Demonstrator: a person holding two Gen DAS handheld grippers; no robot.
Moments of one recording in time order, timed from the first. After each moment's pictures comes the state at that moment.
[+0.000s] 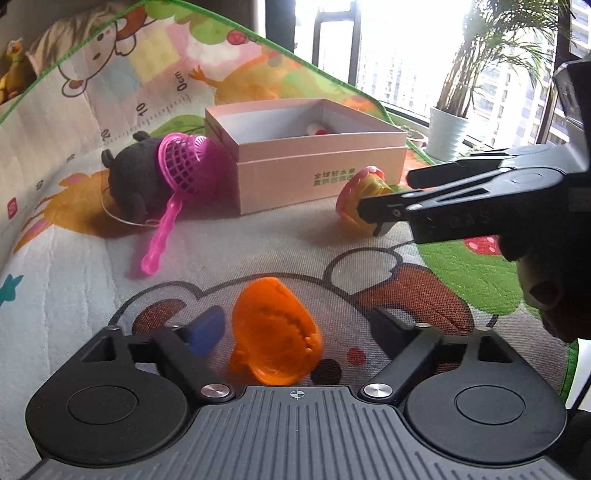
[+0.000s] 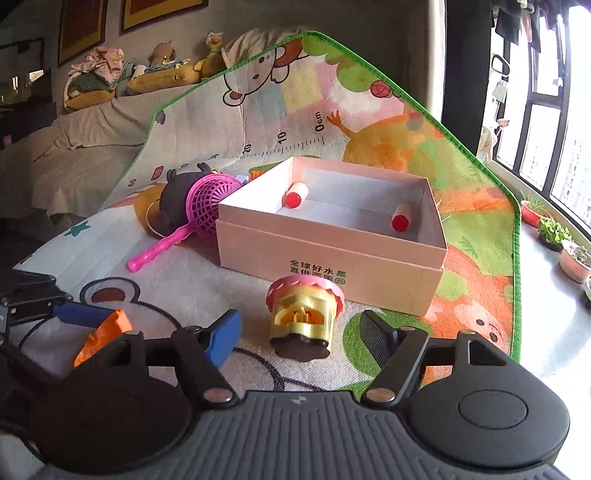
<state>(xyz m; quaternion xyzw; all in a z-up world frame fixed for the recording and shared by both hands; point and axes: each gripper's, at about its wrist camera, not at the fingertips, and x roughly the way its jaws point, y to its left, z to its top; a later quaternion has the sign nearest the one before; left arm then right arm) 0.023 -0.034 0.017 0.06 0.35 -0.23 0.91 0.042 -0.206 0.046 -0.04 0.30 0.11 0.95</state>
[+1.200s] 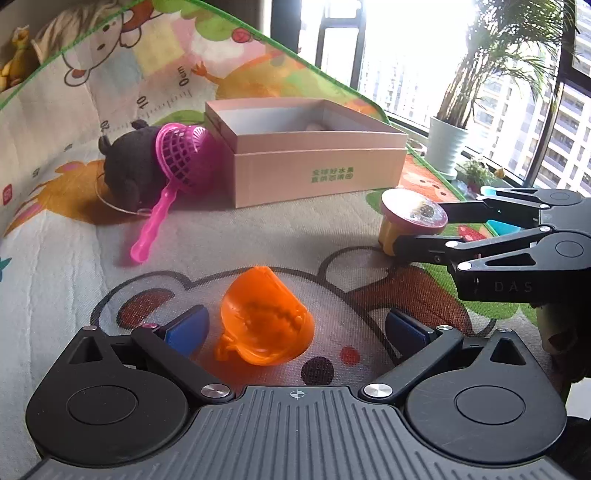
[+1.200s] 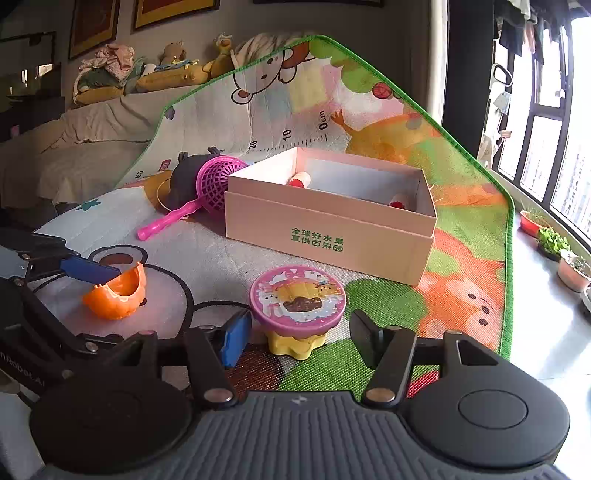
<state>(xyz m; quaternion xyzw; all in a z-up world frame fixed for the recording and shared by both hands) 0.024 -0.033 0.007 0.04 0.35 -0.23 0.91 -0.005 -0.216 0.026 -0.06 0.28 0.11 0.95</state>
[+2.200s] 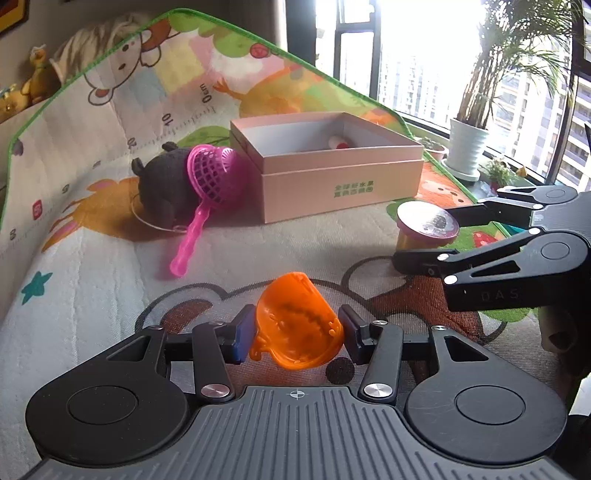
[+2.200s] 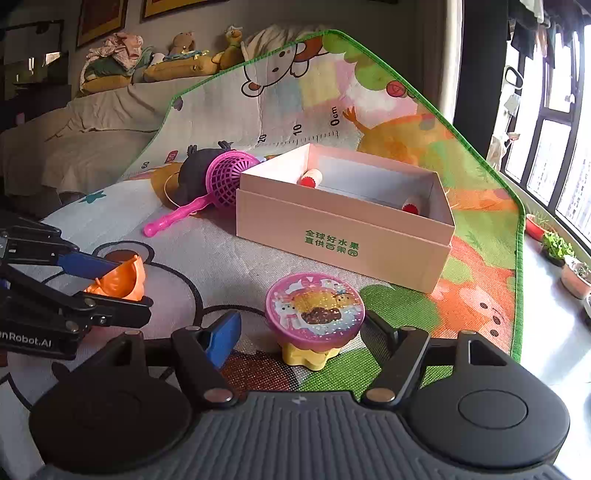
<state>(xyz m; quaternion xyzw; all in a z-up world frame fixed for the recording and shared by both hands) 0.011 -0.030 0.024 0.07 0.33 -0.19 0.92 0.007 -0.203 0.030 -0.07 0.30 0.12 0.94</state>
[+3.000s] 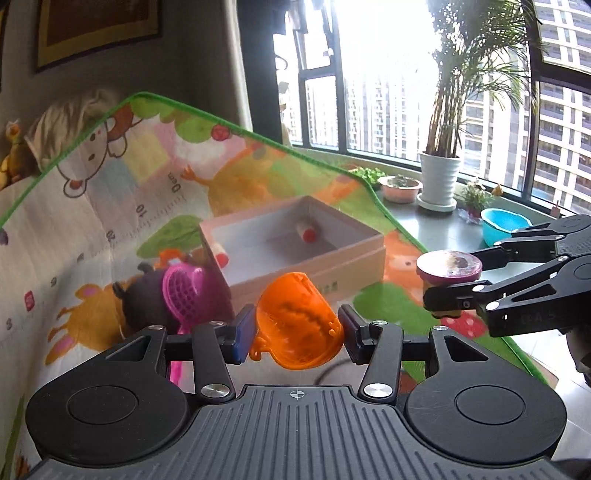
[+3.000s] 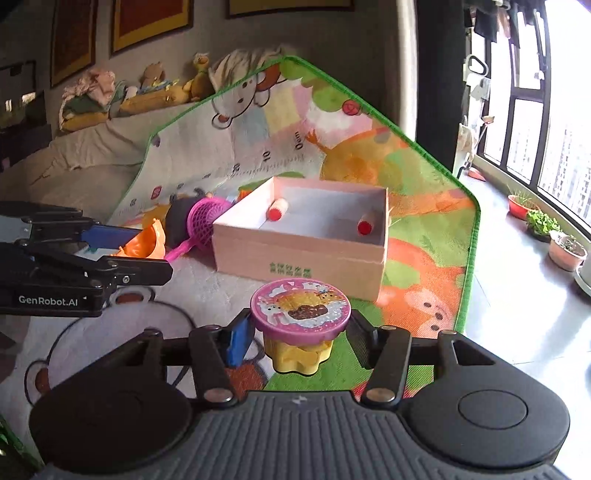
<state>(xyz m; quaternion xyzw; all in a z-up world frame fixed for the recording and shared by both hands) 0.027 -0.063 0.091 0.11 0.23 -0.23 0.94 -0.017 -0.256 0.092 0.00 0.27 0.09 0.96</state>
